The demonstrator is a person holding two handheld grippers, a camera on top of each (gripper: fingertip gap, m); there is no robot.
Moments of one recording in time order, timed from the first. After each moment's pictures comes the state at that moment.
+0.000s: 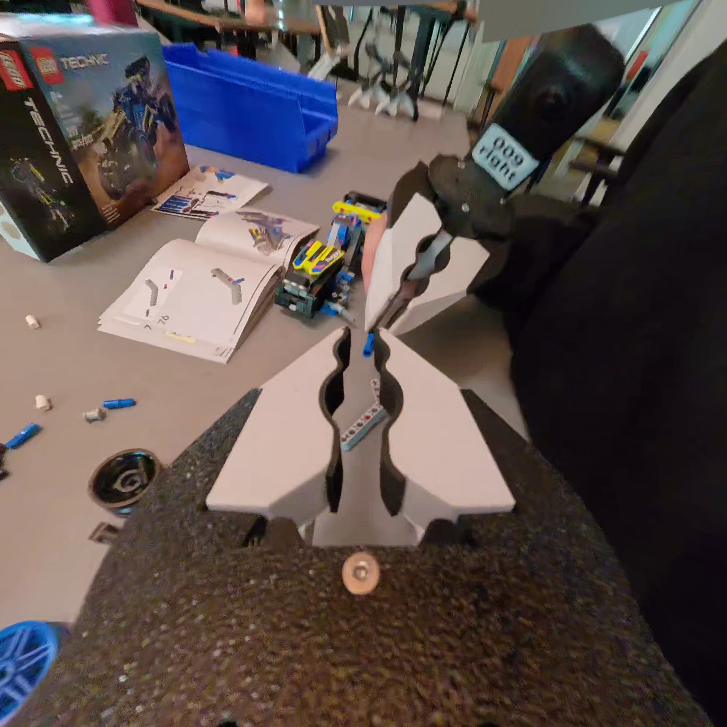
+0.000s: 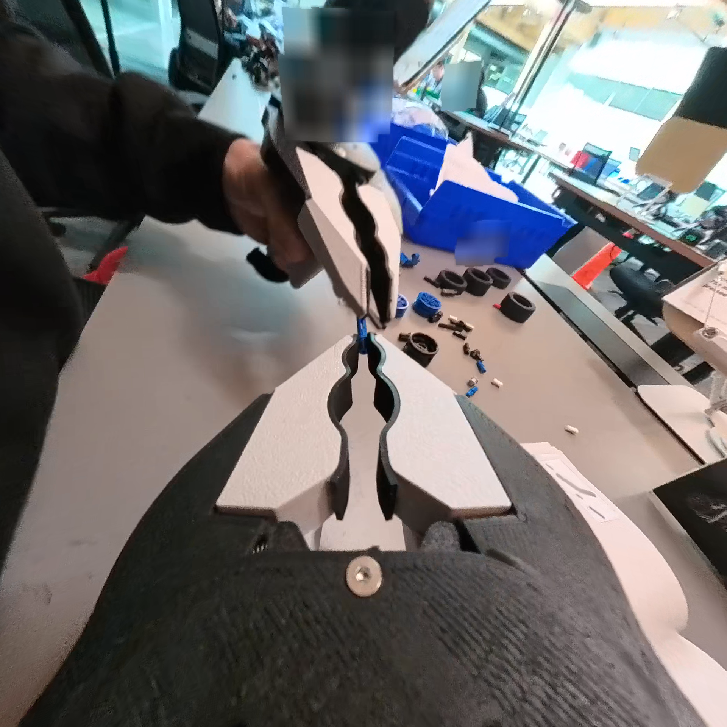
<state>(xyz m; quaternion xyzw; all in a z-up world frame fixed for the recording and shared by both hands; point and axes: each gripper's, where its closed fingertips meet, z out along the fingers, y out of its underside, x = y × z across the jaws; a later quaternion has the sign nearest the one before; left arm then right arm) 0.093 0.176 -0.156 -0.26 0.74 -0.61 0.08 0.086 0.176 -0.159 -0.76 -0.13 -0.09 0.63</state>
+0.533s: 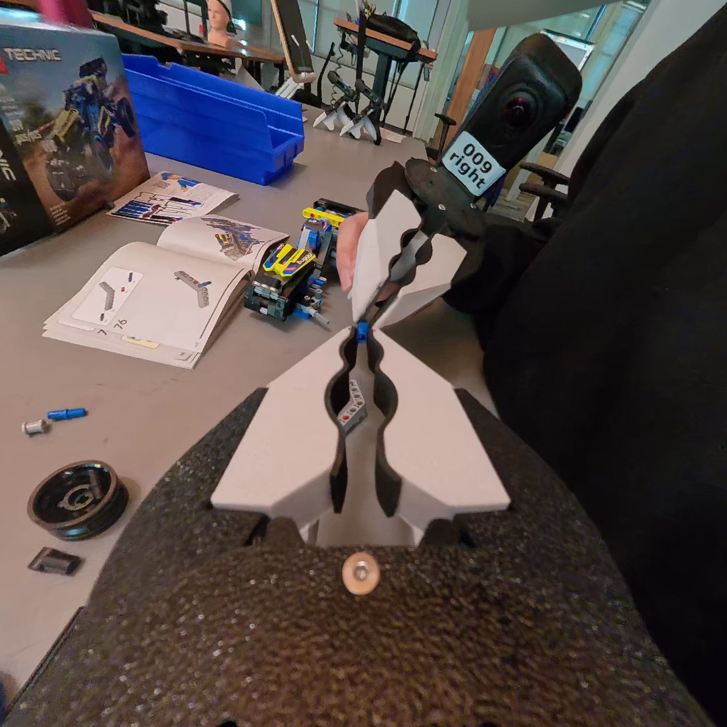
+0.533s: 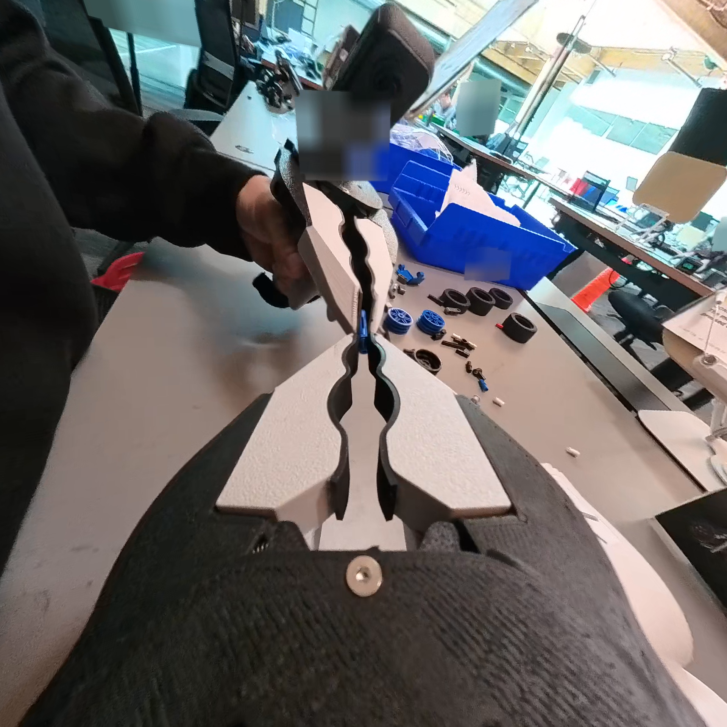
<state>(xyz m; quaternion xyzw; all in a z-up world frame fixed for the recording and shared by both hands) 0.081 0.171 -0.158 -0.23 0.73 -0.64 0.04 0.079 0.178 -0.153 -0.75 -0.16 -0.09 0.64</state>
